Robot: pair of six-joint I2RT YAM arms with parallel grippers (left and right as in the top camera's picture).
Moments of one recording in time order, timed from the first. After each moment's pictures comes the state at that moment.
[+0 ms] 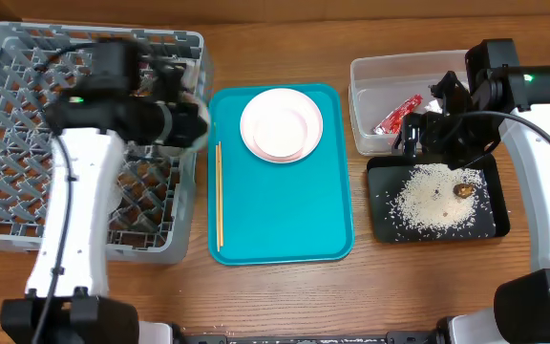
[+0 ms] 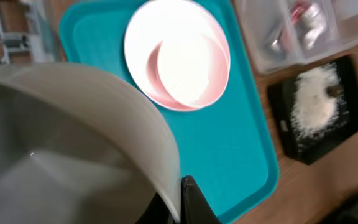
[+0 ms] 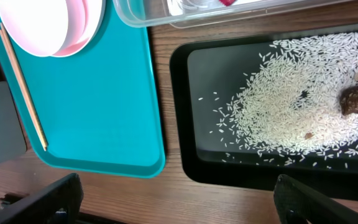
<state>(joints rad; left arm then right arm) 0.05 1.61 1.58 -1.14 0.54 0.14 0.01 1.67 1.64 -1.44 -0.31 0.10</state>
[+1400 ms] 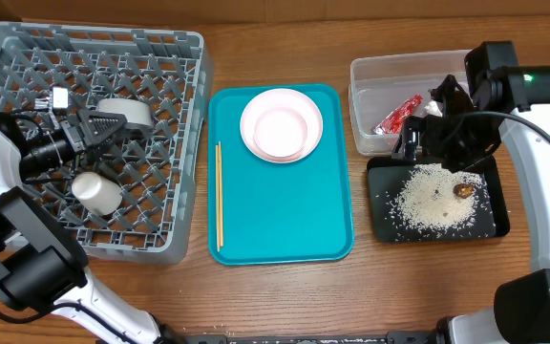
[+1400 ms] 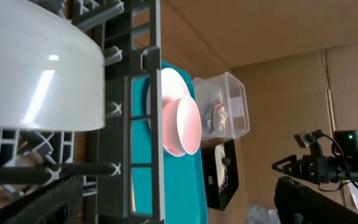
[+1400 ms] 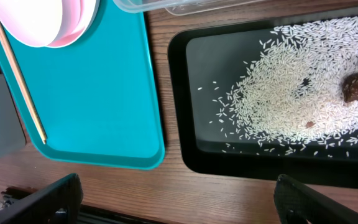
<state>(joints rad) 0.62 2.03 1.58 -1.21 1.21 0.42 0.01 1.67 1.64 -1.48 -0.31 0.10</state>
